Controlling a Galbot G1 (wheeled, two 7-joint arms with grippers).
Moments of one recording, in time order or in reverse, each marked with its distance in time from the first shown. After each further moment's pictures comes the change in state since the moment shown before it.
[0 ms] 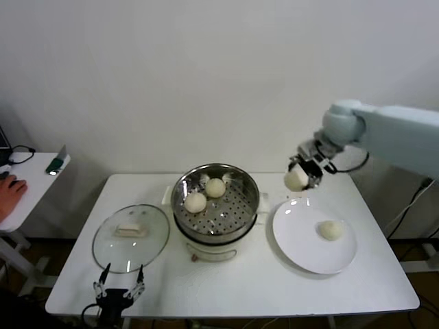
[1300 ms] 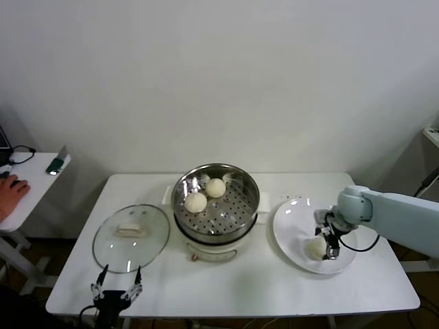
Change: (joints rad) left arm 0.002 0.005 -0.010 0.006 -0.015 -0.003 0.005; right arm -0.635 -0.227 0.153 -0.112 -0.041 -0.365 0.164
